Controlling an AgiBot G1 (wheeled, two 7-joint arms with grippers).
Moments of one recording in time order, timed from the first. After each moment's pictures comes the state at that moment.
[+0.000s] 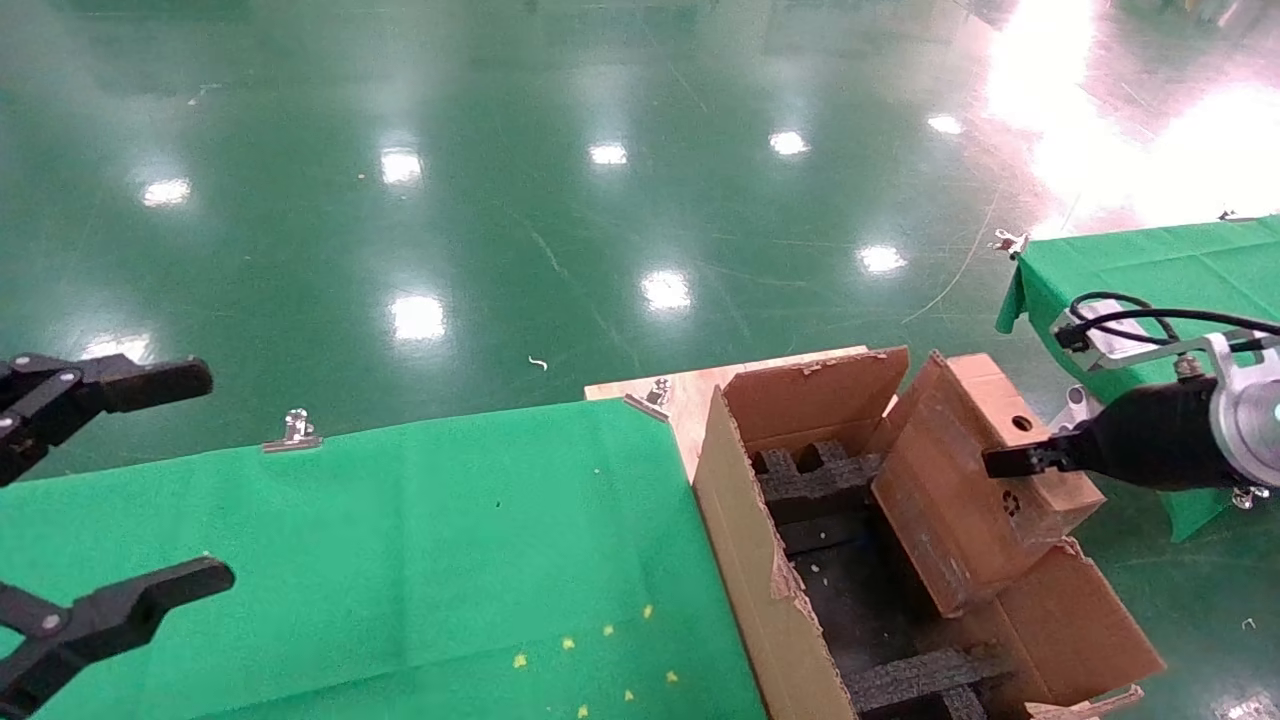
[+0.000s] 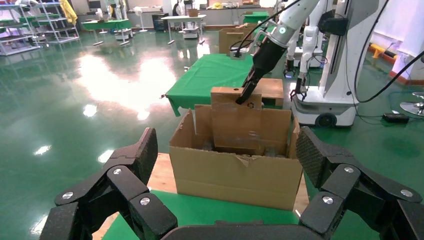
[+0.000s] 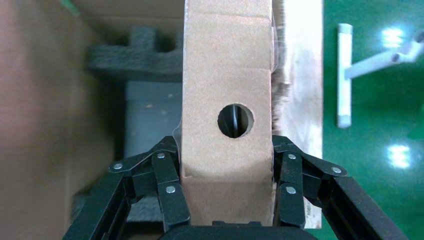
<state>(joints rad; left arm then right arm) -1.07 0.57 0.35 -1.23 0.65 1.44 -0.14 2.16 -0.26 -1.85 1.33 -1.62 -0.95 1.54</state>
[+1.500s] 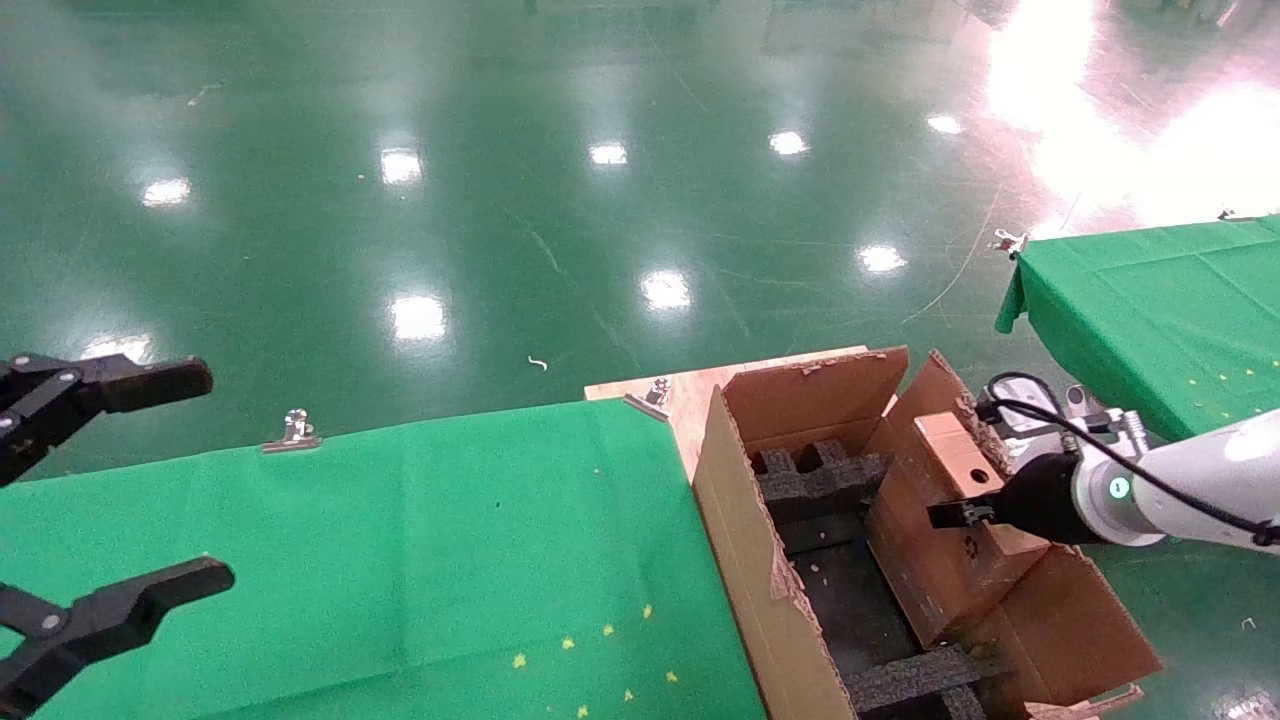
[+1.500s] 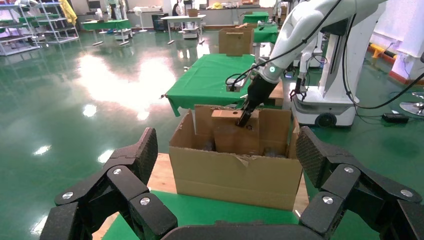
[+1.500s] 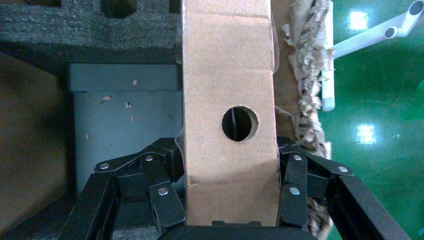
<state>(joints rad) -1.07 0.57 0.35 -1.23 0.65 1.44 -0.13 1.87 -0.43 -1.97 1.28 -1.88 -0.65 1.95</state>
